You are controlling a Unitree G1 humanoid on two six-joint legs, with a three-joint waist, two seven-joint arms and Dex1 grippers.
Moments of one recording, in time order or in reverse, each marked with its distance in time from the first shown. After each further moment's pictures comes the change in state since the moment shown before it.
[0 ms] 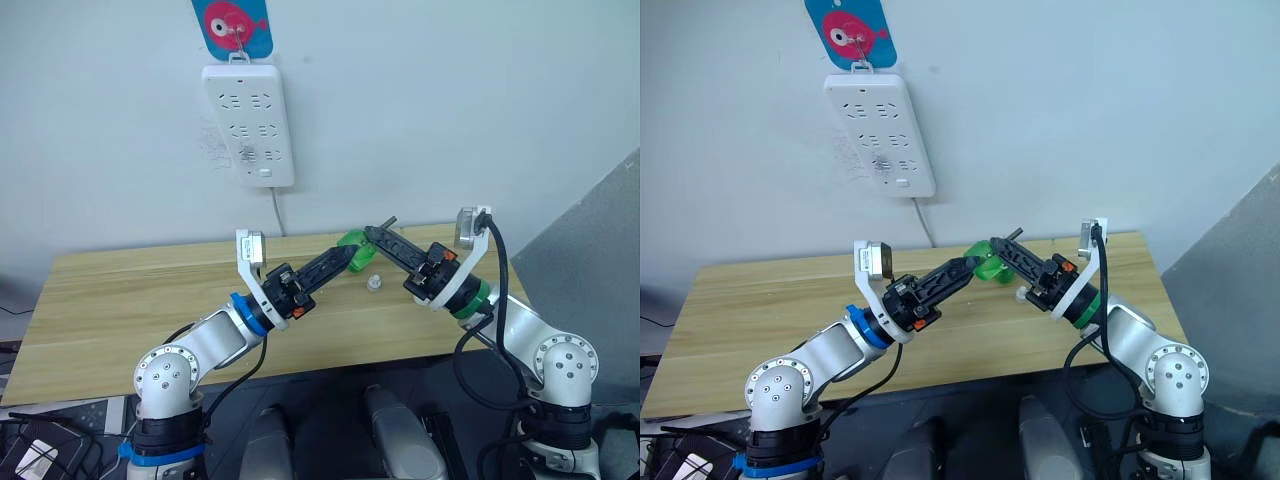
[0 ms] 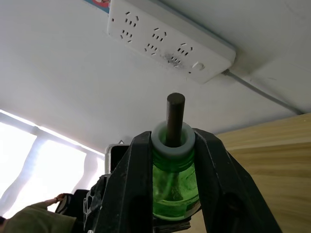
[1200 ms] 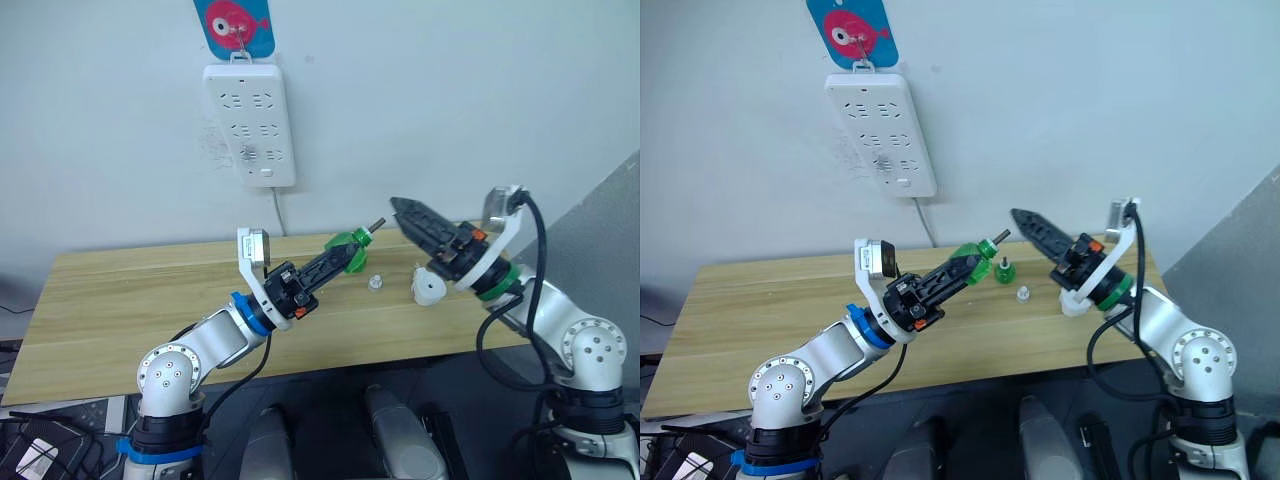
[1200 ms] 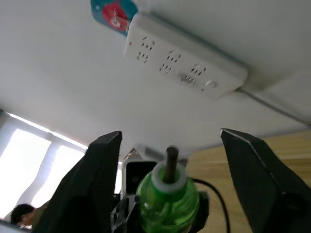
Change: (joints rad) left arm 0.007 0.050 -0.048 0.007 -0.070 -0.053 -0.028; right arm -0.045 -0.223 -0.028 0.097 0.144 -0.134 0.019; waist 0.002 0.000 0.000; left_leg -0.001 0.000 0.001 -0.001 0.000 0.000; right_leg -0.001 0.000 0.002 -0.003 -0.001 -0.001
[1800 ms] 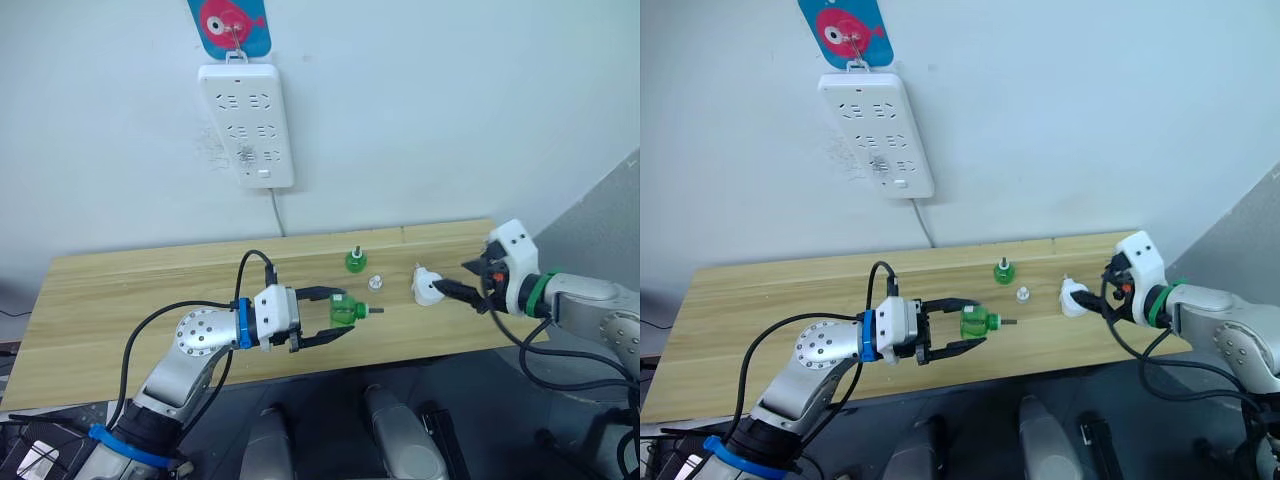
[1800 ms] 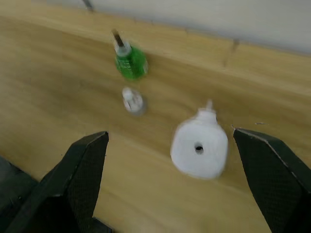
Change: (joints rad) left arm 0.018 0.309 -0.383 0.298 1.310 -1.190 -0.779; right arm -0.018 -0.512 0.246 0.029 -0.856 0.264 0.366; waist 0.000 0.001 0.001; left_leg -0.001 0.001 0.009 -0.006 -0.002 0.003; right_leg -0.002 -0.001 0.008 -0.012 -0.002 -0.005
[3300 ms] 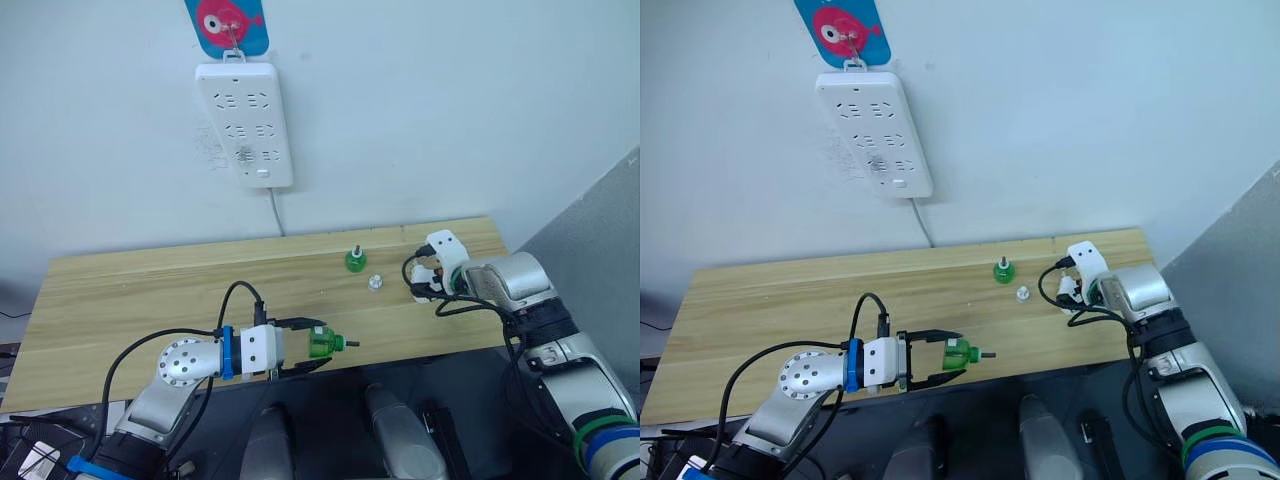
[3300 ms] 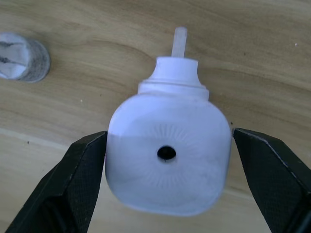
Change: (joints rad) left arm 0.135 0.032 0.035 0.017 0.082 -0.072 -0.018; right arm -0.388 0.482 0.172 0.646 -0.623 0.125 0.069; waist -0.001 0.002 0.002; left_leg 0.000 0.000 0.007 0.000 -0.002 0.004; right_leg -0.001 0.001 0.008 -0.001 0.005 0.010
